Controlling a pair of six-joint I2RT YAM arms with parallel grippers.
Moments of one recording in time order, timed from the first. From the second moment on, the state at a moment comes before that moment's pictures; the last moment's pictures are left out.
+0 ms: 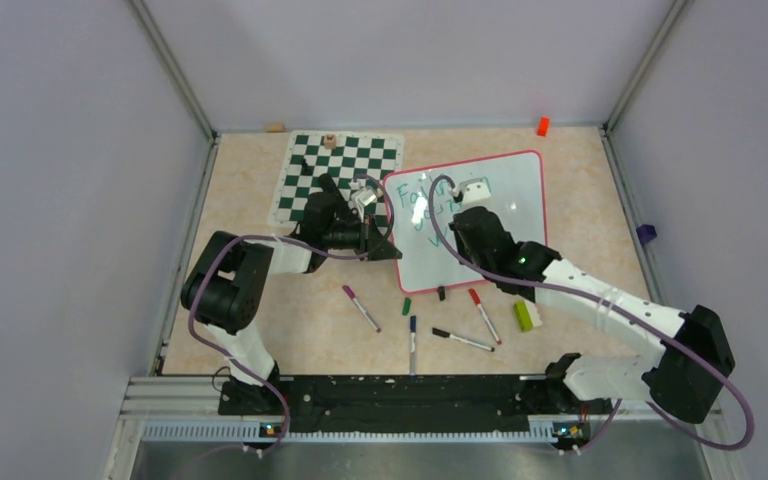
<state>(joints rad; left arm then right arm) -0.37 1.77 0.78 0.53 1.00 -0.40 0.80 1.22 0.92 -0.36 0.50 0.26</state>
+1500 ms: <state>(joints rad) -0.37 1.76 0.78 0.53 1.00 -0.39 0.75 1.20 0.93 -0.39 0.47 0.27</state>
